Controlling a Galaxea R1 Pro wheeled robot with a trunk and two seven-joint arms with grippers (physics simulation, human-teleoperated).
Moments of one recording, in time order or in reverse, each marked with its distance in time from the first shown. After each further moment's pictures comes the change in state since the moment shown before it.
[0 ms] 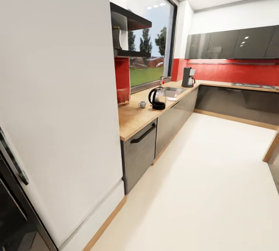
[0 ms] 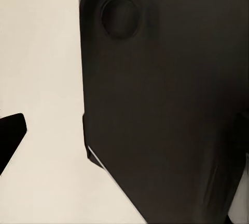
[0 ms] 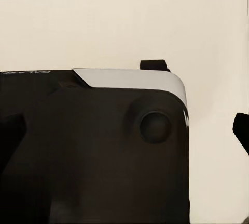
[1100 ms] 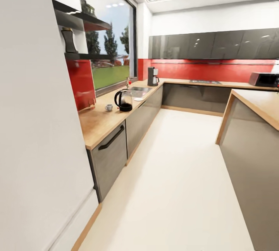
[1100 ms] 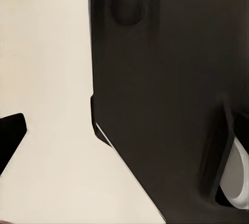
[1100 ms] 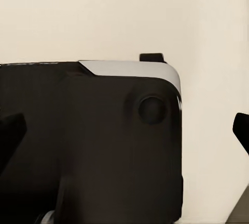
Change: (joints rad) left arm 0.000 0.007 0.000 0.000 0.005 -0.001 0.000; right arm 0.000 0.000 0.001 0.000 0.000 0.000 0.000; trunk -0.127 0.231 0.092
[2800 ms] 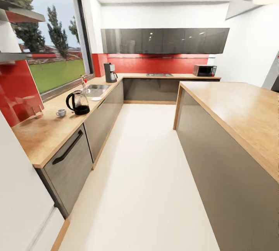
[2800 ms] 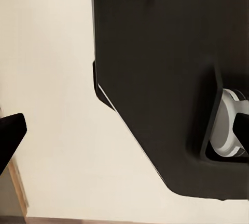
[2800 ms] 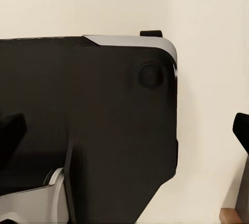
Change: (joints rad) left arm 0.000 -0.002 0.000 0.000 0.001 0.000 0.000; right arm 0.000 0.003 0.002 0.002 0.001 0.000 0.000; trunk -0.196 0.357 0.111
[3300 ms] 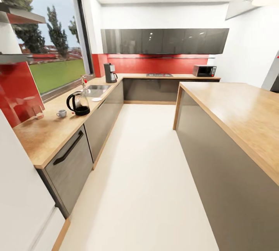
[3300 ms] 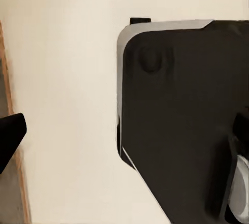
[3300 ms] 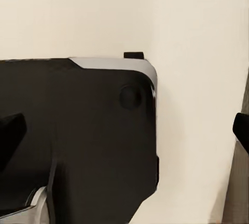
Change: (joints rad) left arm -0.020 0.041 0.000 -0.161 -0.004 0.003 0.005; right arm 0.000 -0.033 0.000 -0.061 0.002 -0.001 -0.006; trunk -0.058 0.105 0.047
